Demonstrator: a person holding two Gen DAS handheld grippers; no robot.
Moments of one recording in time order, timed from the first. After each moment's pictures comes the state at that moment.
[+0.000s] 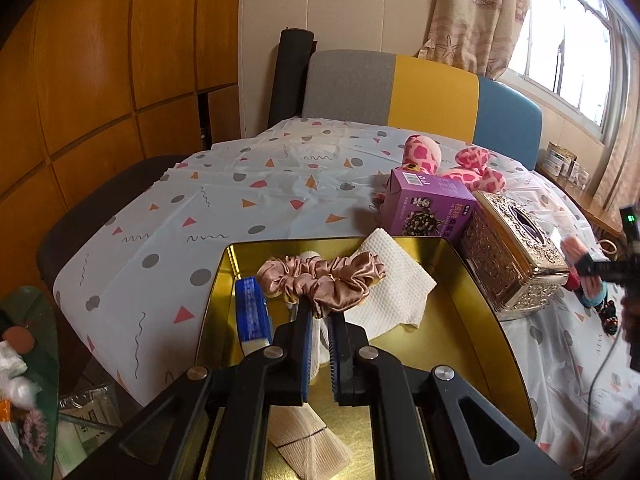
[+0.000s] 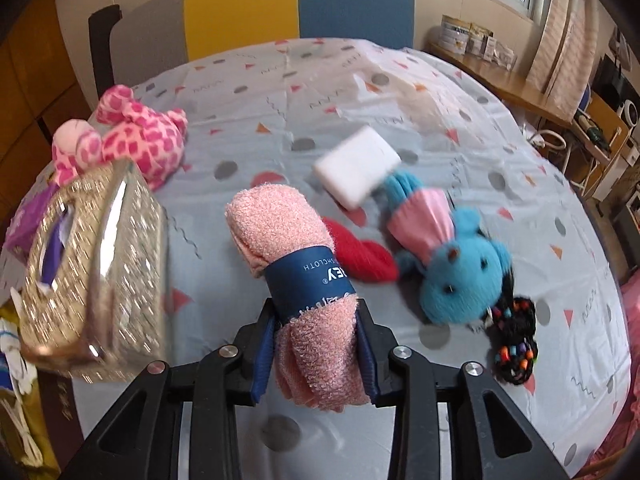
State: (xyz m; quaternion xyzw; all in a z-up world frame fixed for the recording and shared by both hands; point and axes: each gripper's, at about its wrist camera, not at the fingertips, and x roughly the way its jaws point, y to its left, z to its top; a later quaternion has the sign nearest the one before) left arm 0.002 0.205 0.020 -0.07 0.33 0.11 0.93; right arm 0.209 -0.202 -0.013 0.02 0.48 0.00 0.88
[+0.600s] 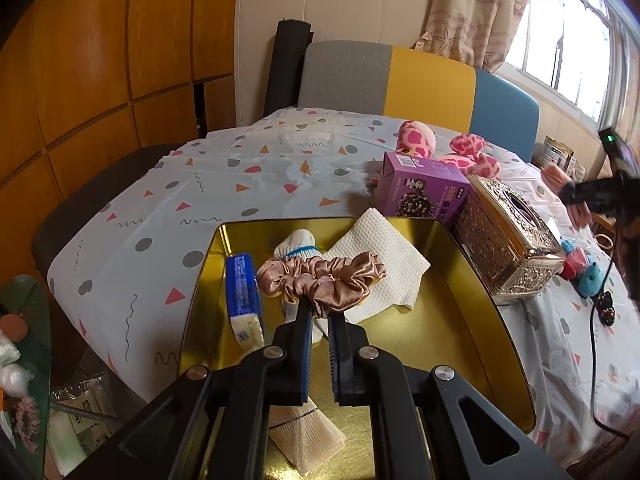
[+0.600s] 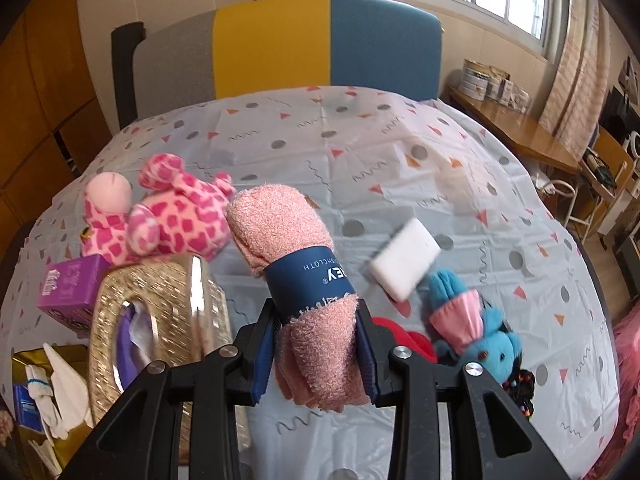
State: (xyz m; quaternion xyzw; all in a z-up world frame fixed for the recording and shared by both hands) left arm -0.003 0.197 0.008 -0.08 0.35 0.11 0.93; right arm 0.253 -0.148 0.051 0.01 0.44 0.02 0.90
